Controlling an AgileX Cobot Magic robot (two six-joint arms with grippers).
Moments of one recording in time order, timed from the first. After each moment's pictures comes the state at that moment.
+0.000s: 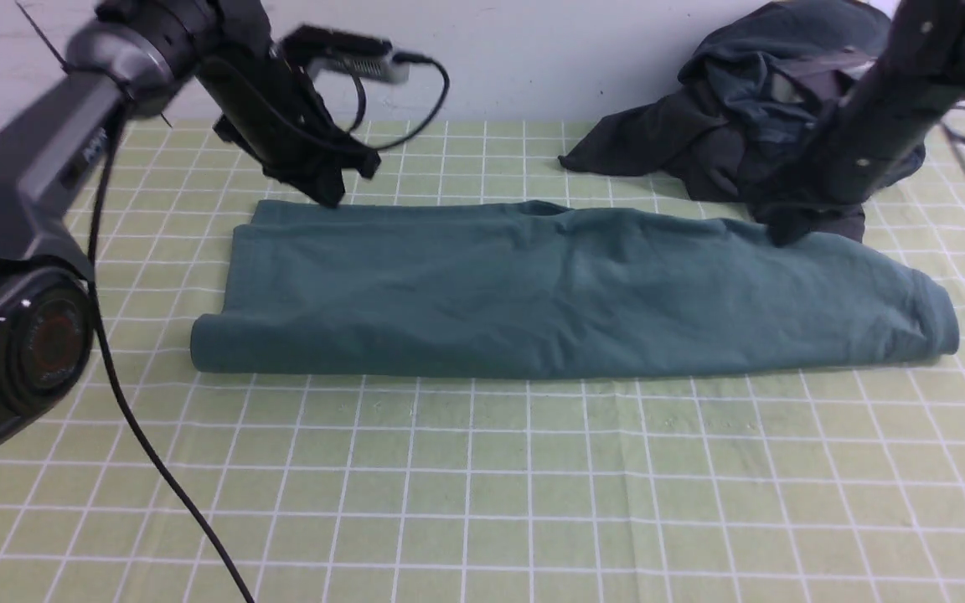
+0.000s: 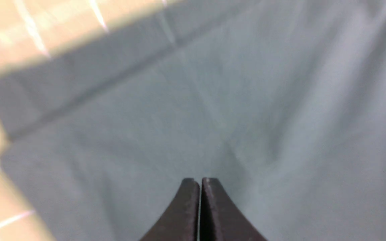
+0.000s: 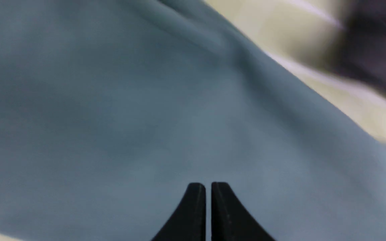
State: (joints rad) right arm 0.02 2.21 -1.98 0.11 1.21 -0.26; left arm -0.15 2.33 -2.40 -0.19 1.24 0.30
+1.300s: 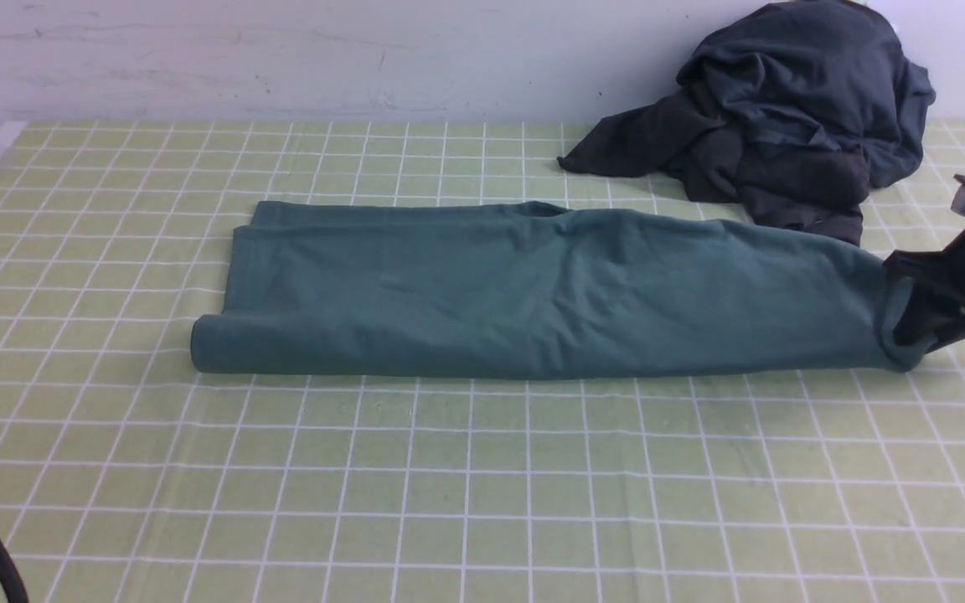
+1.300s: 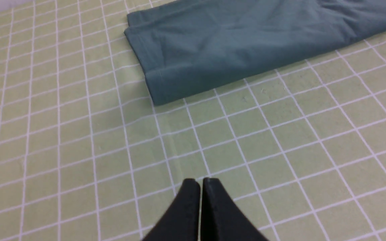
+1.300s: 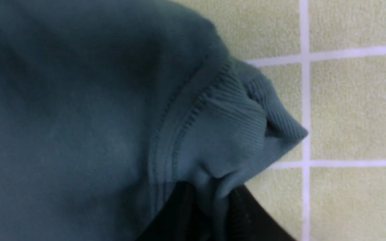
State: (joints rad) right arm -0.24 2.27 -1.82 0.26 1.20 -0.16; left arm -0.07 0.47 -0.62 -0.17 0.81 0.31
